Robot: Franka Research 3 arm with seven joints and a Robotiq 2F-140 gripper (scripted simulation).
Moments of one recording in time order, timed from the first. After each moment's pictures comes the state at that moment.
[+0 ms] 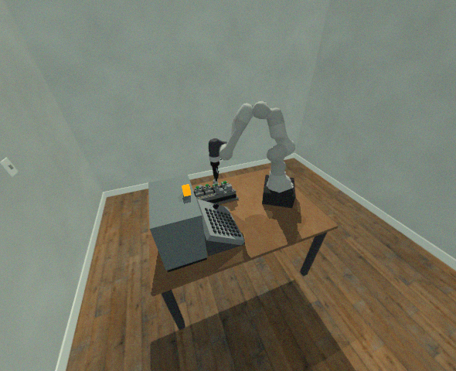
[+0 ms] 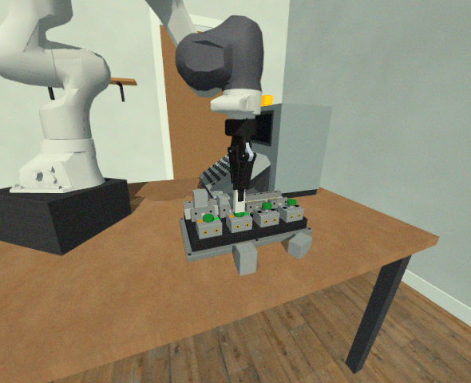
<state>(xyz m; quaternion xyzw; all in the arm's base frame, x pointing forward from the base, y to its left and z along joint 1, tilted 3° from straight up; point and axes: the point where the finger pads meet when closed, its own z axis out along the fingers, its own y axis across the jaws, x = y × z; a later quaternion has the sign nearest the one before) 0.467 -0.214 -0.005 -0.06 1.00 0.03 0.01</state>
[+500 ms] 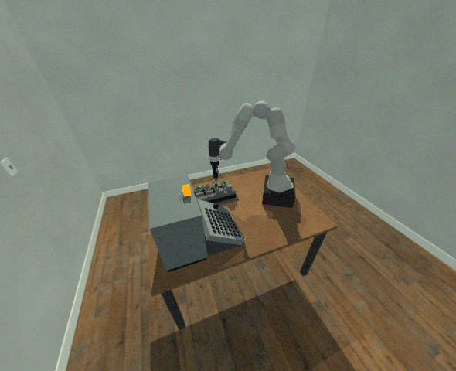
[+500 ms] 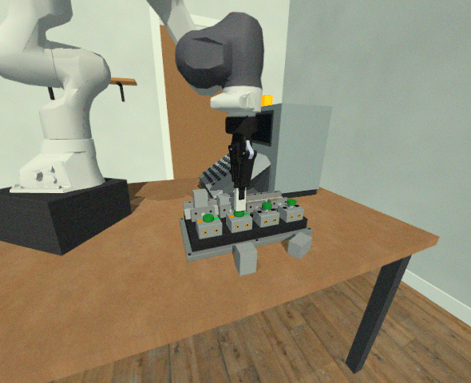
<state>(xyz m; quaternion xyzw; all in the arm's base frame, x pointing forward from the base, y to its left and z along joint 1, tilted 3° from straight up) 0.469 -0.216 0.000 -0.05 1.00 0.02 0.02</state>
